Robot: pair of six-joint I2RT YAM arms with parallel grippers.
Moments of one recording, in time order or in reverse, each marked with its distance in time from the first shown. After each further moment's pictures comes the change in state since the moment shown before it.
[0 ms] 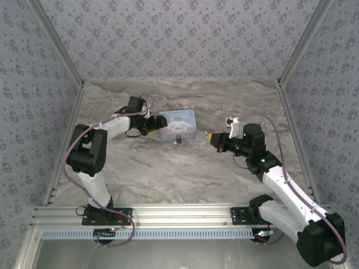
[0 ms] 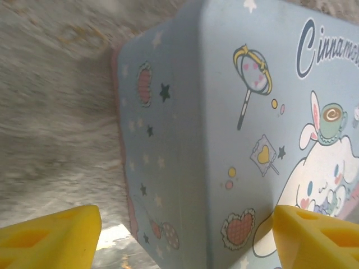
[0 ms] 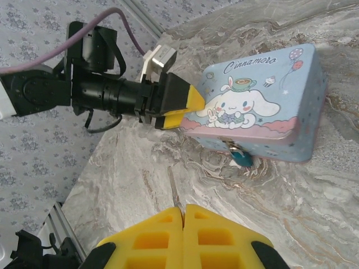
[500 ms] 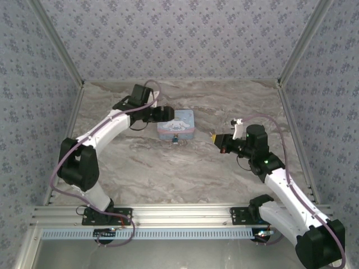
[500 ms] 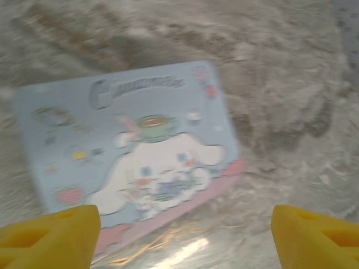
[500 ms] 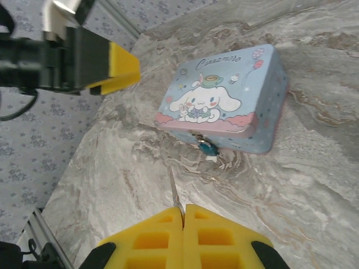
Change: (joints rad) left arm -0.160 -0.183 0.168 -0.149 -0.132 0.117; right arm -0.050 -0.046 0.003 -0.105 0.034 -0.041
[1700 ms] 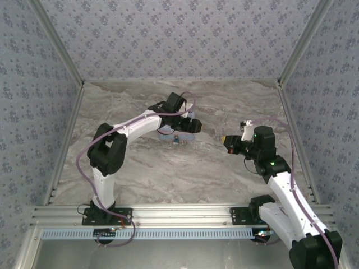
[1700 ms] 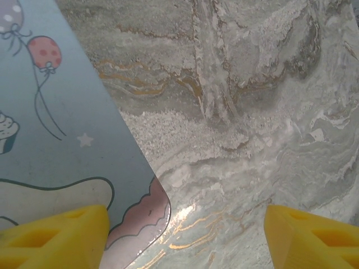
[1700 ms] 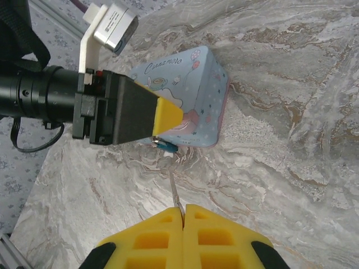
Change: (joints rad) left arm -0.204 0.306 0.146 0.052 0.060 0.018; right arm -0.121 -0.059 0.002 -0.149 0.026 -0.027
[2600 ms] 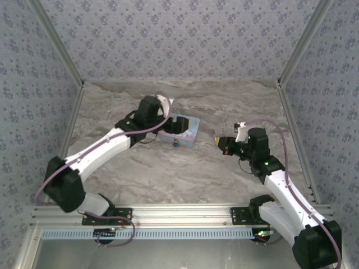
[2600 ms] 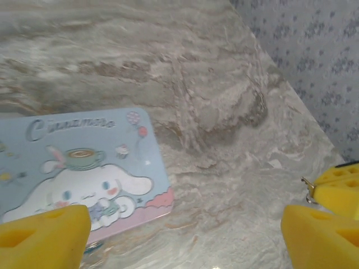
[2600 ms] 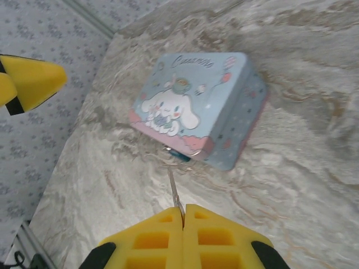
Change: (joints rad) left arm 0.013 -0.569 -0.404 0.201 -0.179 -0.006; right arm 0.092 0.062 -0.074 0.180 -0.023 0.062
